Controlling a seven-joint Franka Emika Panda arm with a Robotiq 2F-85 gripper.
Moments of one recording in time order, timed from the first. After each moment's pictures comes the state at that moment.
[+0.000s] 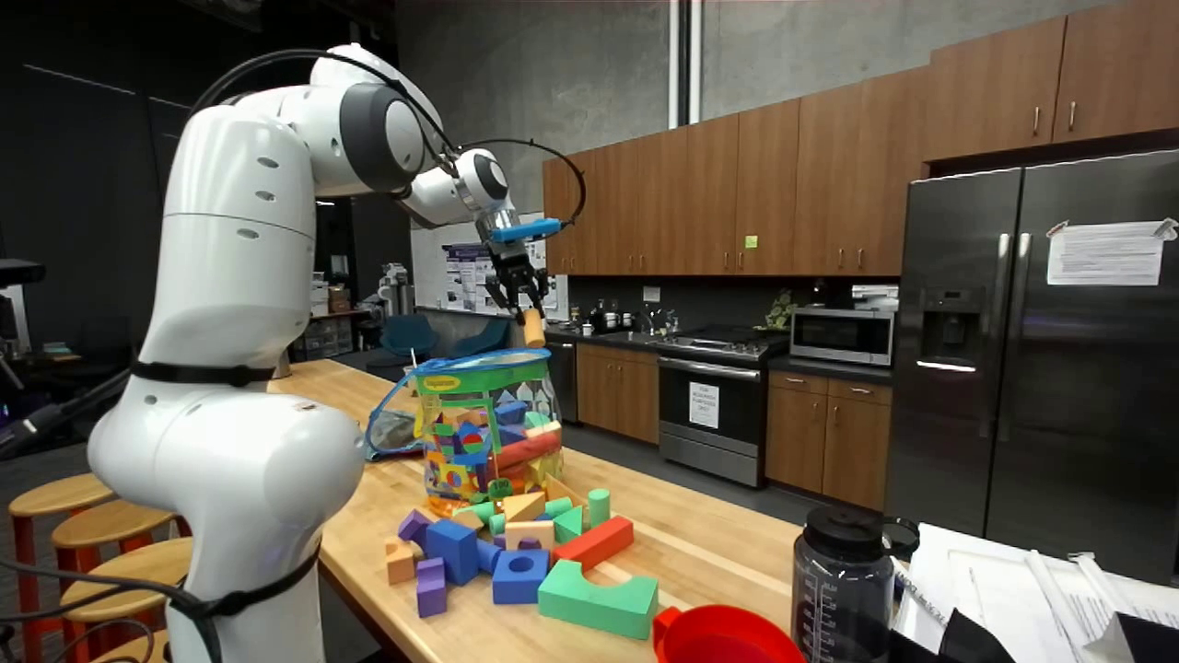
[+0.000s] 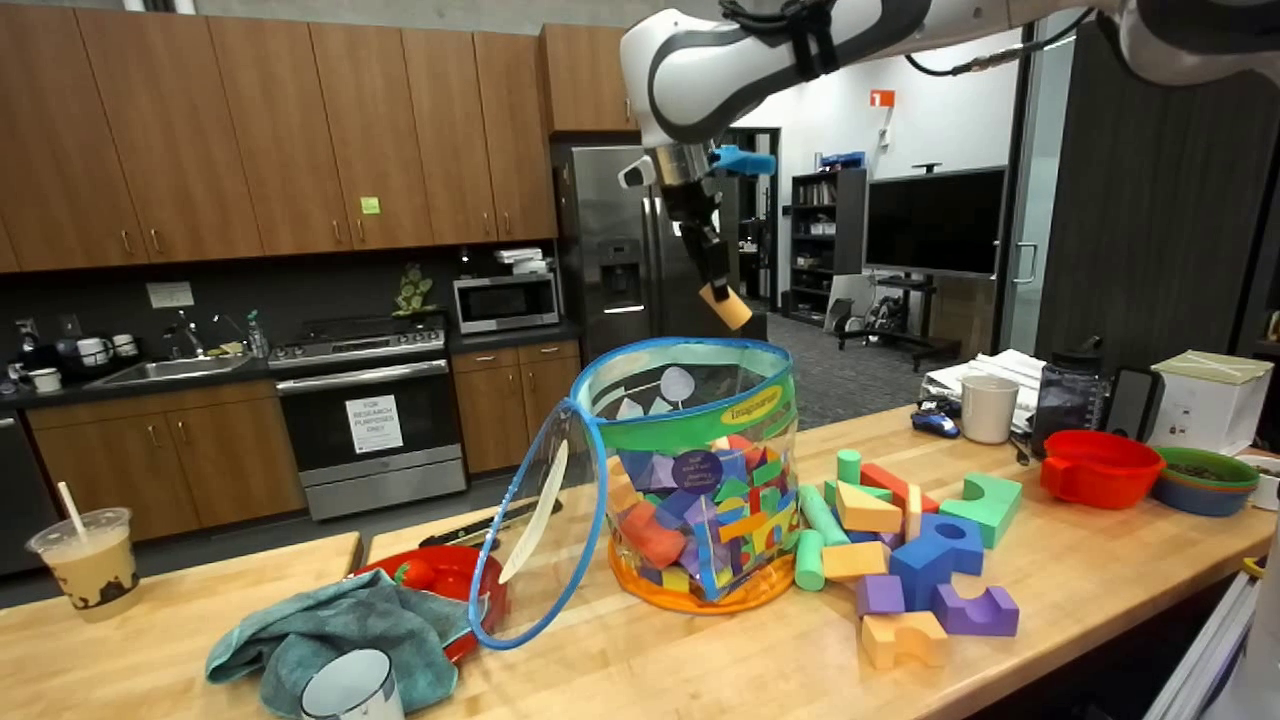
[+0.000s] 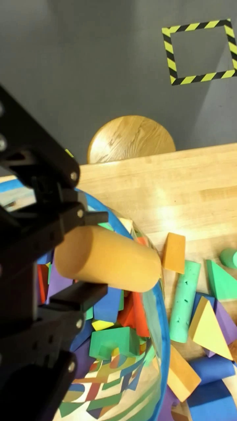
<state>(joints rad) 0.18 0.19 0.17 -1.51 -0.36 1.66 -0.78</state>
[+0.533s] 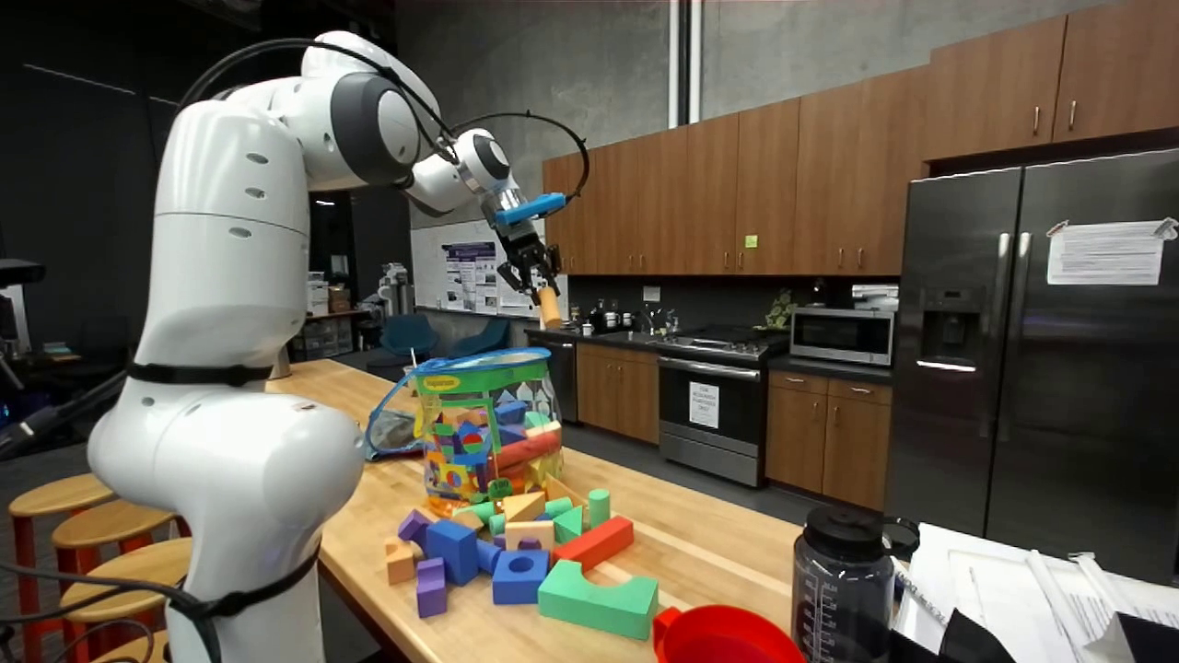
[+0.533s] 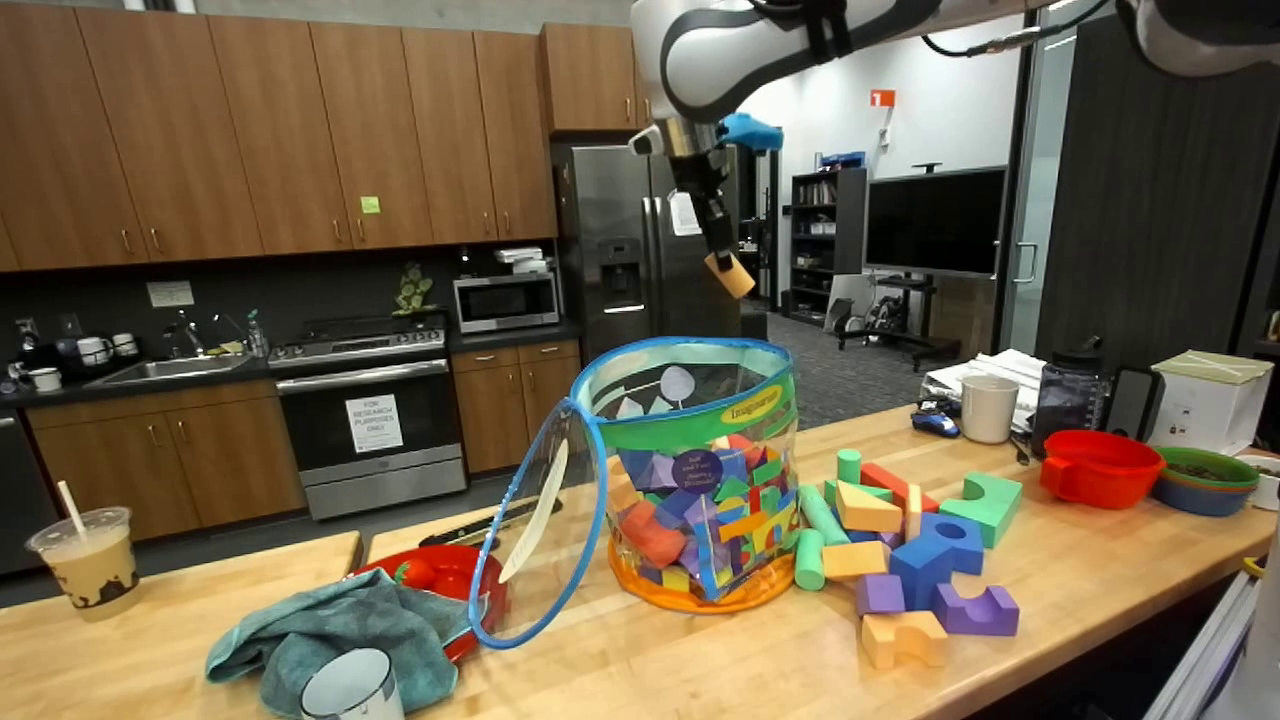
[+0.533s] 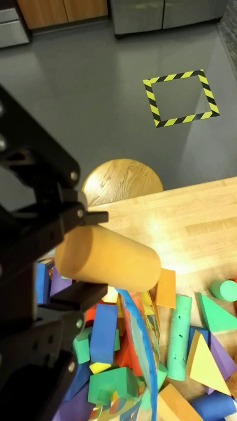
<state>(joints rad) 0.17 0.16 0.15 -1.50 -0.44 1.70 -0.70</state>
